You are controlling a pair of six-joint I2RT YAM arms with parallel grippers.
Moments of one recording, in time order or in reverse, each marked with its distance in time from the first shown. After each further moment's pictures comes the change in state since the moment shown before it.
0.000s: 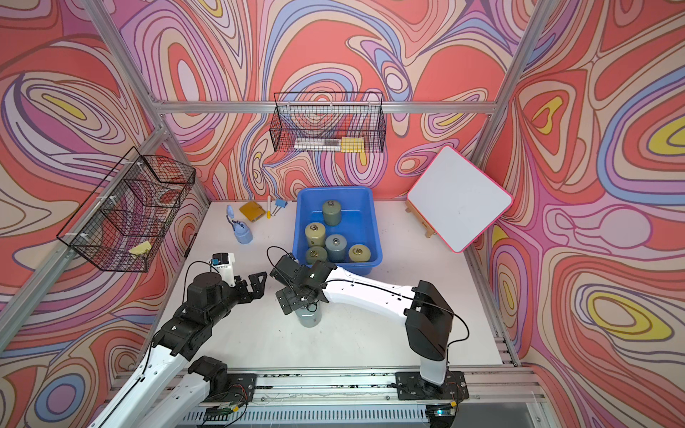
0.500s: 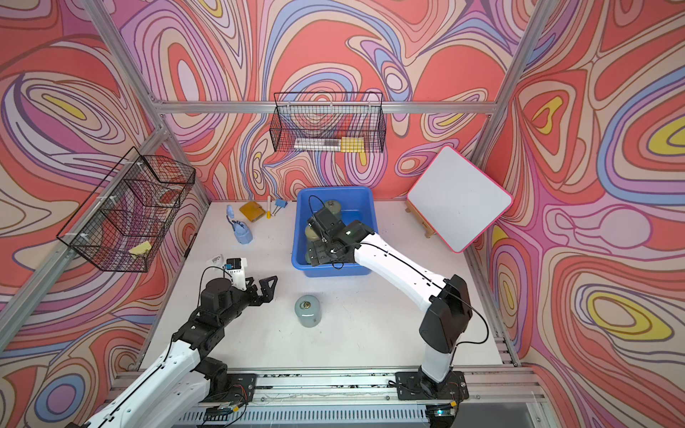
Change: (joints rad) left arm 0.000 0.079 -0.182 0.295 0.097 0.029; right arm -0.340 -0.039 0.127 -0.093 0.033 -0.115
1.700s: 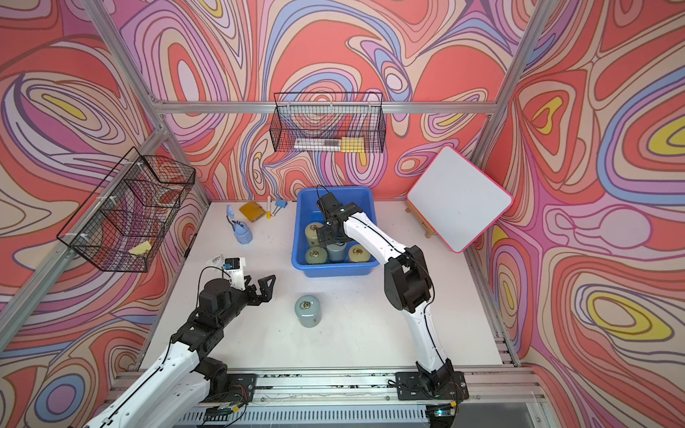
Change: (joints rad) left arm 0.000 -0.020 0.000 -0.002 -0.035 0.038; right arm -0.173 0.451 0.339 -0.022 -0.068 -0.097
